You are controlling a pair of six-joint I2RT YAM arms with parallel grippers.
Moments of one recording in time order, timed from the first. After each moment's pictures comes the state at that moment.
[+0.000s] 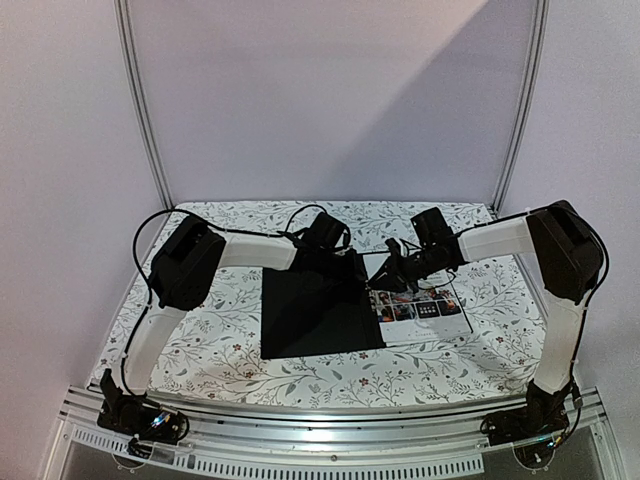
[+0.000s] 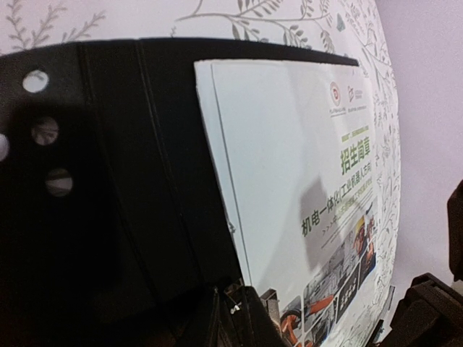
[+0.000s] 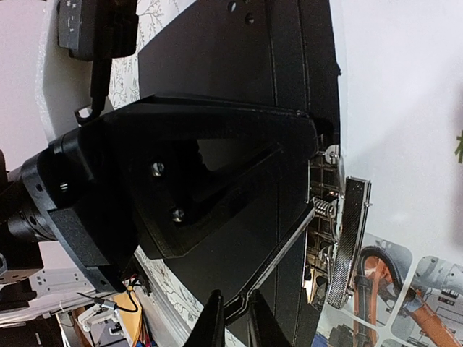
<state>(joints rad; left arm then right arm) -0.78 2.46 1.82 -0.13 0.28 -0.89 0.49 1.96 1.17 -0.14 -0.71 0.77</state>
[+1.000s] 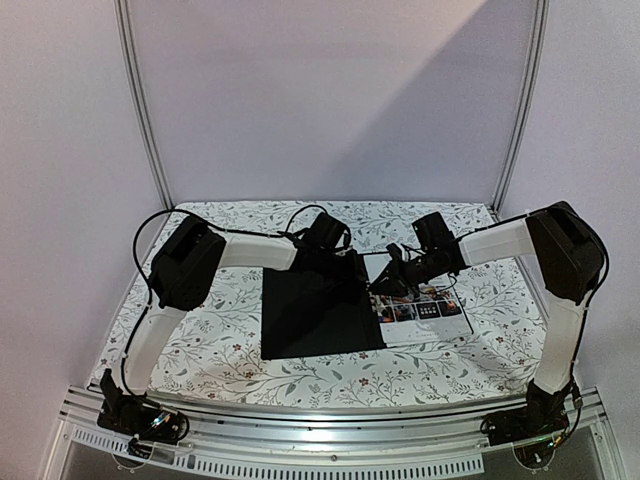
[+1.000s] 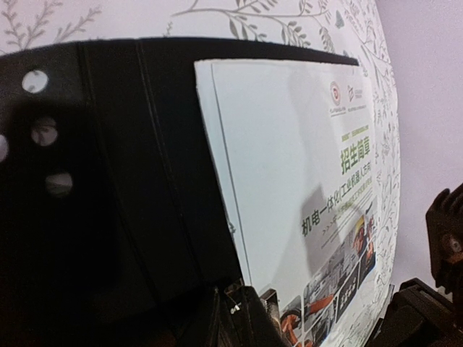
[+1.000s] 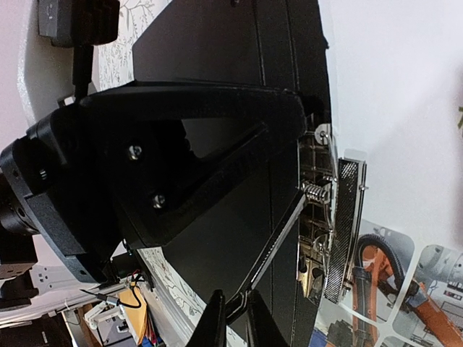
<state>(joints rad) -0.79 2.46 1.82 -0.13 0.29 -0.89 0.49 1.96 1.13 -0.11 -0.74 0.79</state>
